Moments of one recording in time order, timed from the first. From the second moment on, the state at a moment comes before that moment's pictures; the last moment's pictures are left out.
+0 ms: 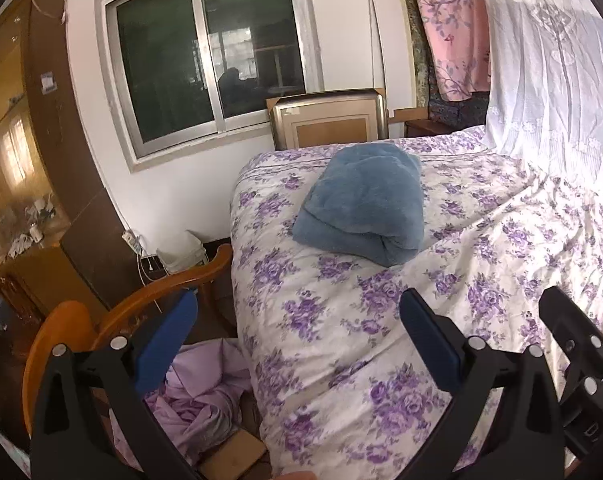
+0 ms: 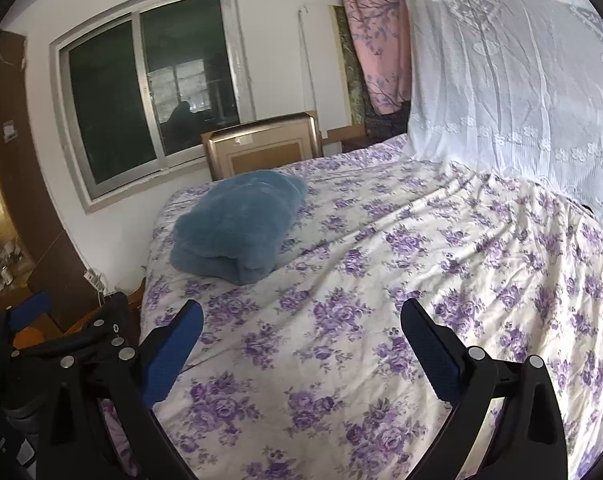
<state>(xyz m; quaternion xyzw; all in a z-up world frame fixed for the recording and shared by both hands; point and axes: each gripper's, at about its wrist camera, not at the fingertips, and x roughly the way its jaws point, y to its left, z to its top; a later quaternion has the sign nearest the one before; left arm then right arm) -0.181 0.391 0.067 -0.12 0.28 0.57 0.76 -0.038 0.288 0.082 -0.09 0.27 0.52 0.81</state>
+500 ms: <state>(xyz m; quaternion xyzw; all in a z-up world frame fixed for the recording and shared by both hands) -0.181 0.483 0.074 -0.16 0.26 0.58 0.76 -0.038 0.386 0.101 -0.12 0.27 0.53 0.80</state>
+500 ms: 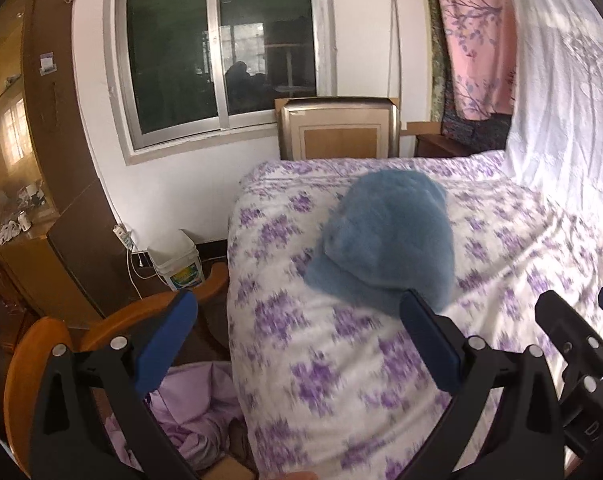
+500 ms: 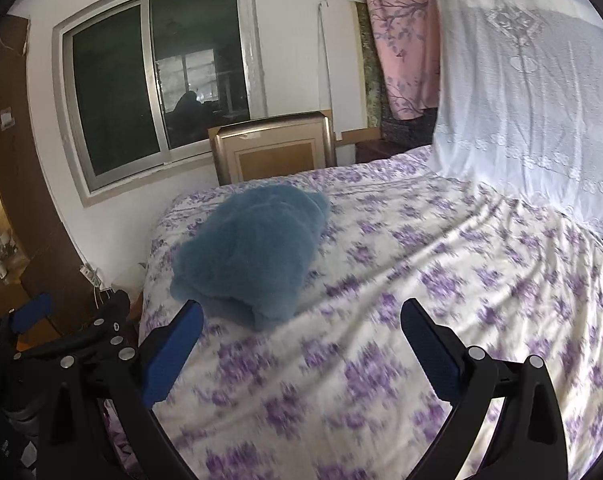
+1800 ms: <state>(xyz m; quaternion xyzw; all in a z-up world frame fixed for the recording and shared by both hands) -0.155 0.504 0.040 -0.16 0.29 0.58 0.74 -0.014 0.400 0.058 -0.08 0.27 0.53 0.80</state>
